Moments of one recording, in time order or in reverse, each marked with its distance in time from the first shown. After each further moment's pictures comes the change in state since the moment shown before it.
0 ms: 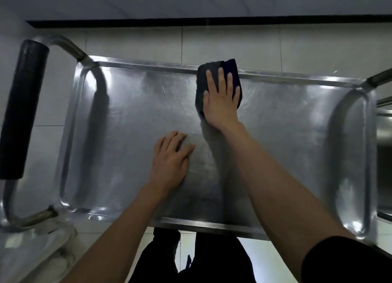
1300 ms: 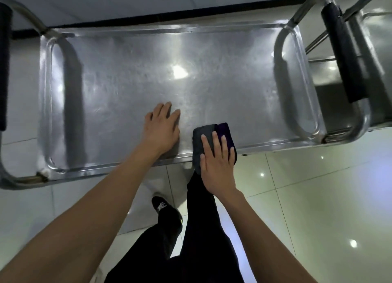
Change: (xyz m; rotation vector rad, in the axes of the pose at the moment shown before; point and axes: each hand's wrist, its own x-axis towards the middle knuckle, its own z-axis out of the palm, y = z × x) left_hand -0.076 0.028 0.006 0.159 -0.278 0.086; right_hand -0.378 0.021 0.068 -0.086 0.022 0.224
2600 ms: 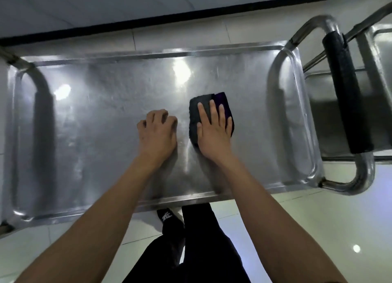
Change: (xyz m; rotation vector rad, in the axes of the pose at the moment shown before) left_hand 0.108 0.043 -0.007 -0.011 0.167 -0.118; right_hand 0.209 0.044 -0.058 0.101 -0.021 -0.046
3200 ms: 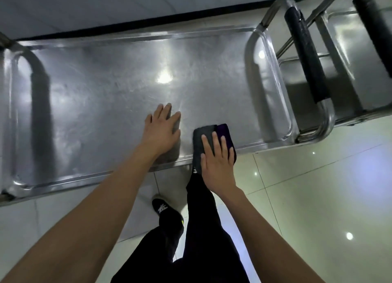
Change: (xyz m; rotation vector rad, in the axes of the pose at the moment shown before) left_hand -0.073 0.016 0.016 -0.013 -0.234 0.166; right_hand -0.202 0.023 0.033 -0.101 0.014 0.101
